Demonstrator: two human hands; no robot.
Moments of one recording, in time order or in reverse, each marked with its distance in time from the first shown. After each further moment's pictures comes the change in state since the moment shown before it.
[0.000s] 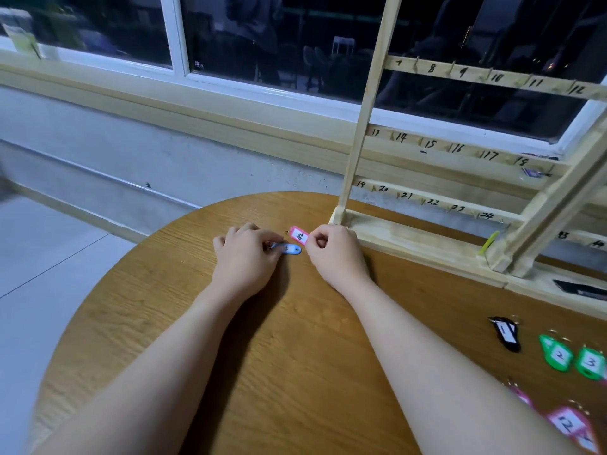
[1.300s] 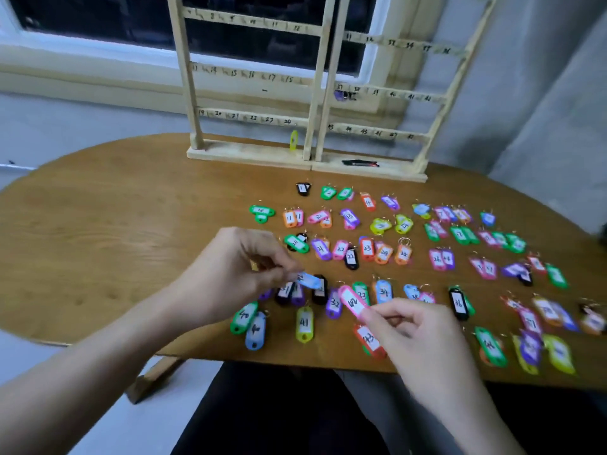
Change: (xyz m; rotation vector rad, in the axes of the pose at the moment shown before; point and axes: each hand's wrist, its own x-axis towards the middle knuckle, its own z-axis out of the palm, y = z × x) left_hand -0.294 0.182 -0.082 -0.661 -0.554 0.613; right_hand -0.454 0.029 -0.254 0.245 0.234 0.430
